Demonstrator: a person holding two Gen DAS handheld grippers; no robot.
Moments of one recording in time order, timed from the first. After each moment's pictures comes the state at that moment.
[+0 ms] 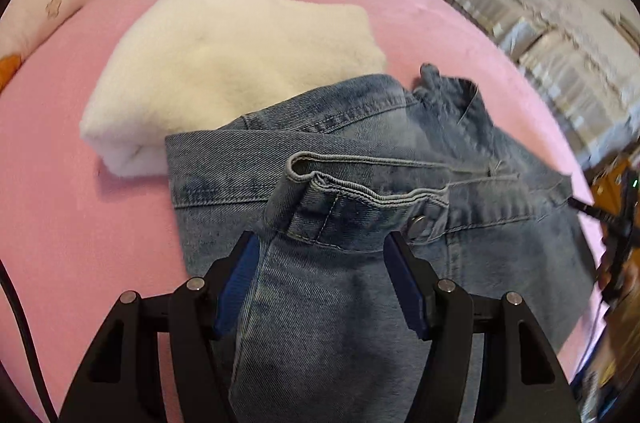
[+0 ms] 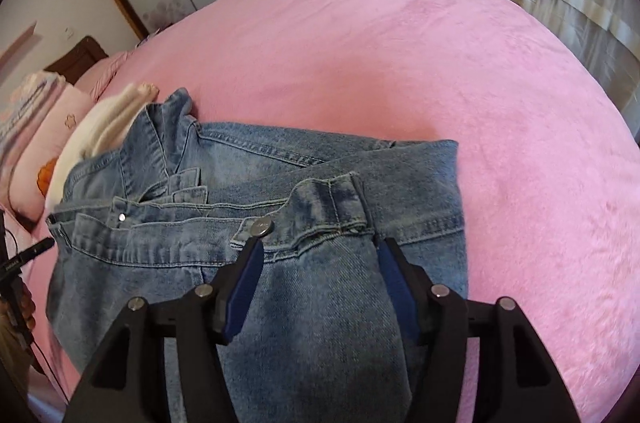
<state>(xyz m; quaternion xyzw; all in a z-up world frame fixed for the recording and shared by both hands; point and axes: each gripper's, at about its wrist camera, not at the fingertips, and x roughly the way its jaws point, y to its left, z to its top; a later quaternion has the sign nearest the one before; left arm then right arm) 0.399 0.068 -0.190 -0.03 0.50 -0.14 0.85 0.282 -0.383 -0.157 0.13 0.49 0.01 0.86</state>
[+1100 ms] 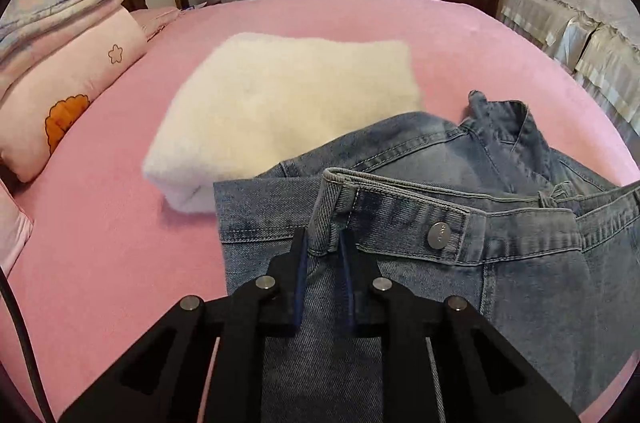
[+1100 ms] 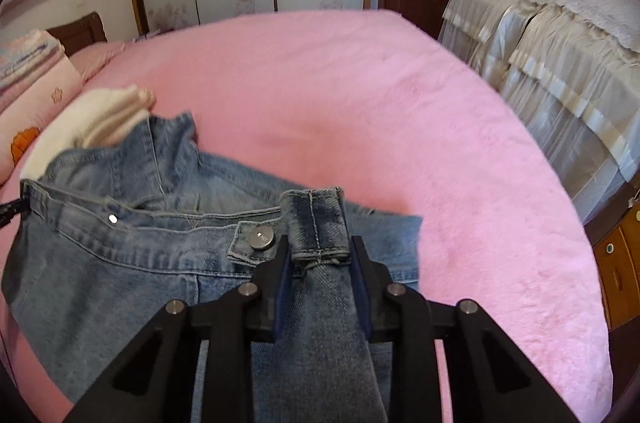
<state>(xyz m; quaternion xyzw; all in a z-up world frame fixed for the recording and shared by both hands) 0.387 0.047 -0.170 0.03 0.43 -0.01 0.90 0.258 -0.362 -0.101 0.01 0.41 -0.03 0.91</state>
